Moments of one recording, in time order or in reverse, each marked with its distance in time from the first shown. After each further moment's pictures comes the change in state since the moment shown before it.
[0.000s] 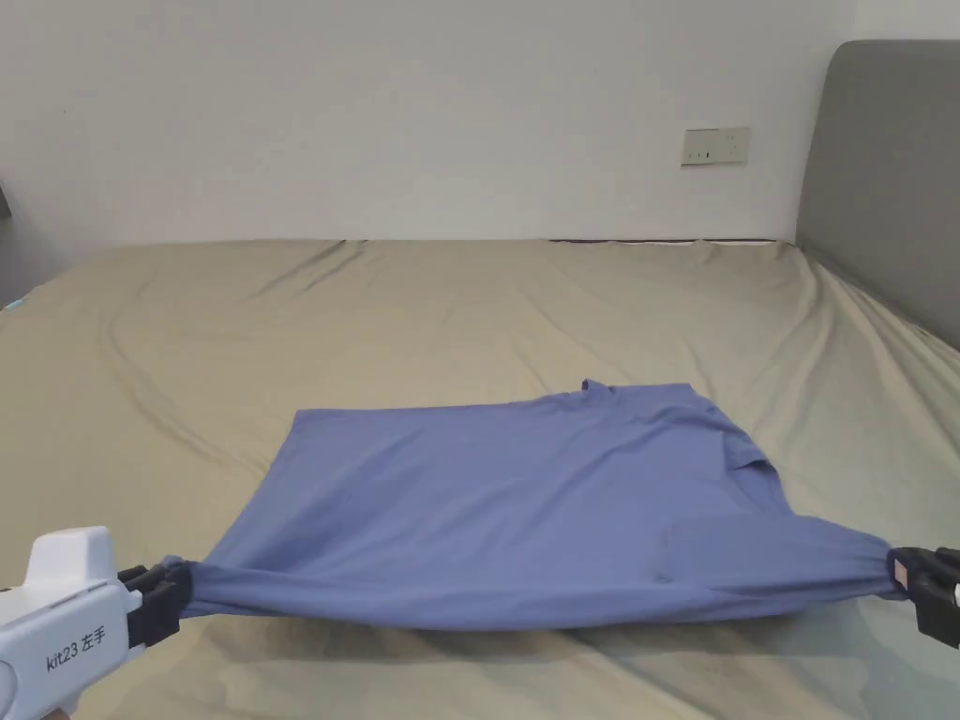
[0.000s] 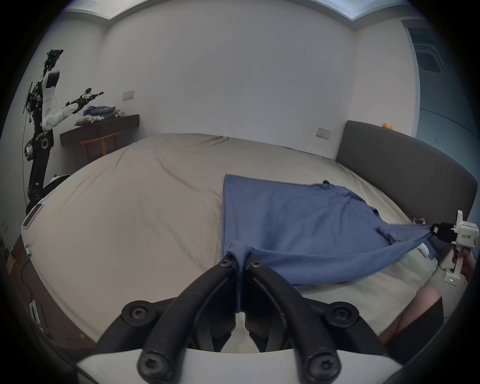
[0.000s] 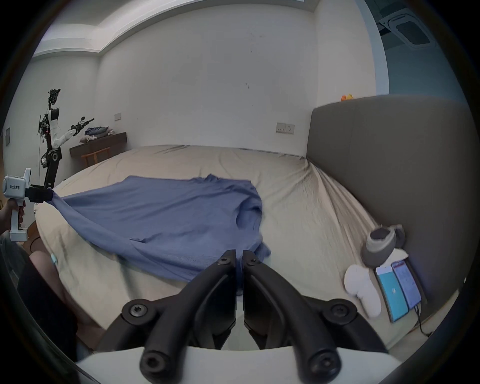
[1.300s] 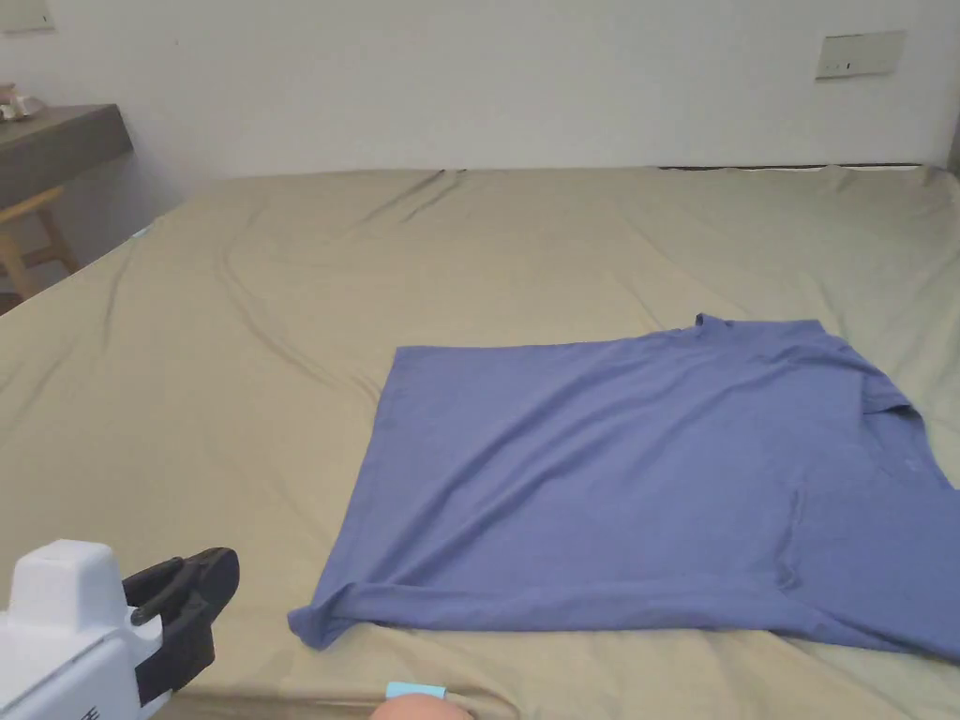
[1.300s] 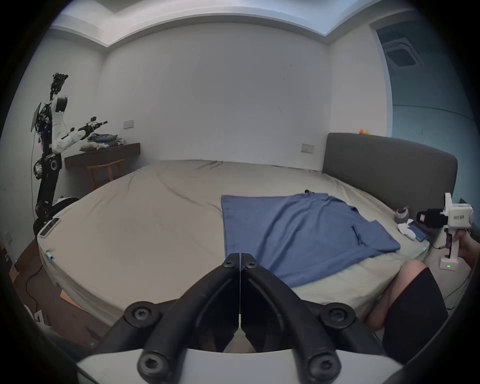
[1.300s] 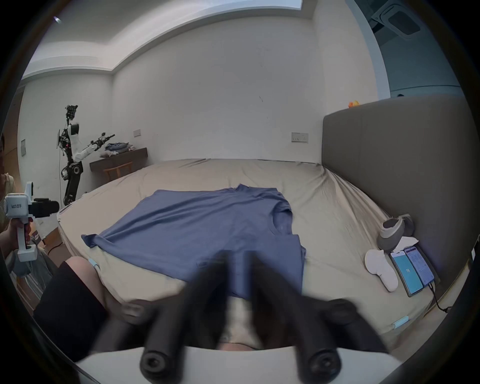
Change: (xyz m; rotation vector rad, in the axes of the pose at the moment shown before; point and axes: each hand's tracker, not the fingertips) left arm 0.004 -0.050 0.117 0.128 -0.034 -0.075; right arm -0.064 -0.007 0.071 0.121 0.096 -0.039
